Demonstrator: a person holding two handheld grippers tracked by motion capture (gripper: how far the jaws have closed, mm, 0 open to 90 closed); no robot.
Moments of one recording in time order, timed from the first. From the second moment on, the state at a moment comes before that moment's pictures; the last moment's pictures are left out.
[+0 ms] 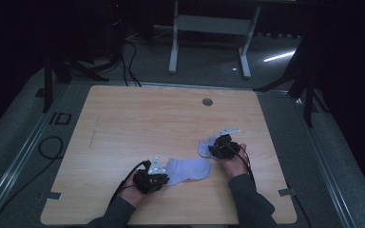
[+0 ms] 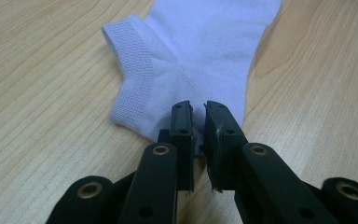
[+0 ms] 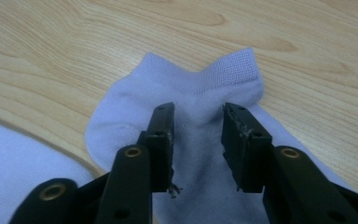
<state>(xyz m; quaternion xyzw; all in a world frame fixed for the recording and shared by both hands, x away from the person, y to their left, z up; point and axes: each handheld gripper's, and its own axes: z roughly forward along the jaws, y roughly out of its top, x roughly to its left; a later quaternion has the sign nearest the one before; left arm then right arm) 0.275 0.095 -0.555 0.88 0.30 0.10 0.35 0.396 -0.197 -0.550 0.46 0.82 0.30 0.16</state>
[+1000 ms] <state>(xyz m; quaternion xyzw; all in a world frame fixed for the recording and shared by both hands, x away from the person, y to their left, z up) 0.286 0.117 -0.545 0.87 0.32 0.11 0.36 0.399 -0.203 -0.550 0.46 0.82 0.31 0.14</state>
